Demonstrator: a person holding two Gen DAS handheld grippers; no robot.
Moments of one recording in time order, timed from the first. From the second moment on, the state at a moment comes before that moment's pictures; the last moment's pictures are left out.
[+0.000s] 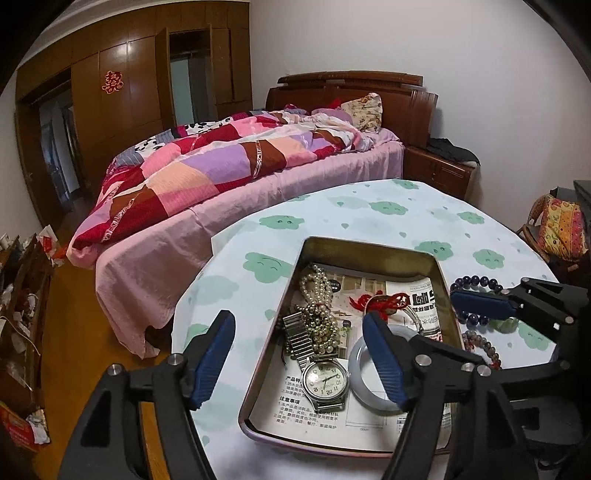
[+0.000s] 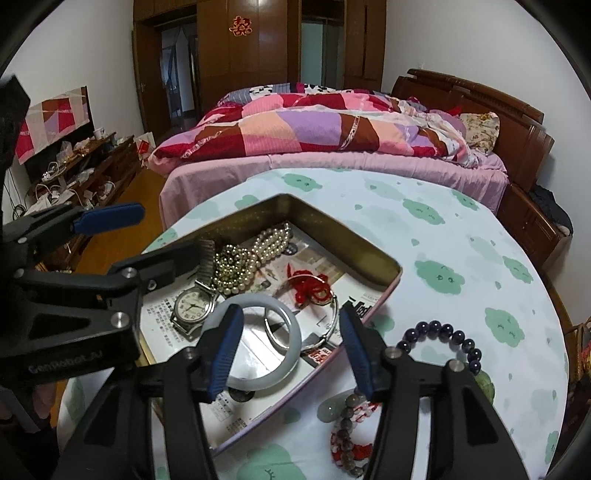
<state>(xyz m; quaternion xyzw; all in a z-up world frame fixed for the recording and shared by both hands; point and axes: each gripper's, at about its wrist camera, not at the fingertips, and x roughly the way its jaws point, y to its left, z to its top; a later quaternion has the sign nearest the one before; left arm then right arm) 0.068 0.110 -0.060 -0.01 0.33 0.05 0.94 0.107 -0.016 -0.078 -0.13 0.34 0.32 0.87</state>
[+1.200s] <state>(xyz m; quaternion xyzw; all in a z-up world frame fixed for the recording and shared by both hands) 0.068 0.024 -0.049 0.02 0.32 -0.01 0.95 0.152 -0.164 -0.107 -0.06 0.42 0.16 0.89</state>
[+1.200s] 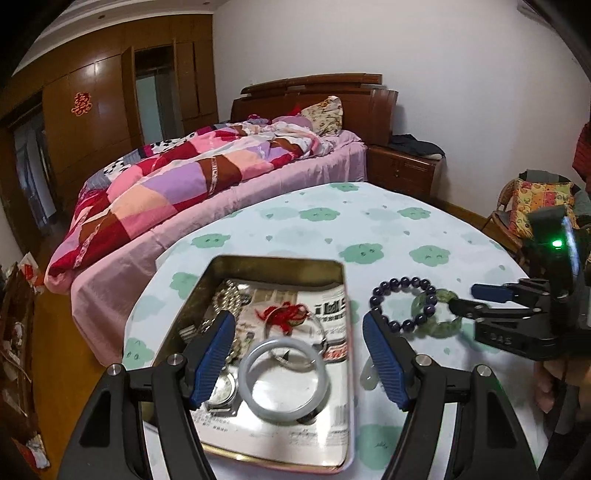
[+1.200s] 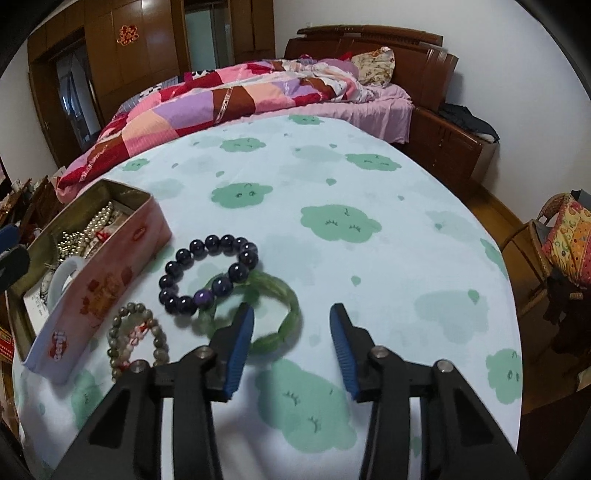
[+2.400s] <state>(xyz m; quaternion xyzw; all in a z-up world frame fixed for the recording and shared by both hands) 0.133 -0.065 -0.092 0.04 0.39 -0.11 0.91 0.153 -0.189 -0.117 -0.03 0.44 0.15 0.88</state>
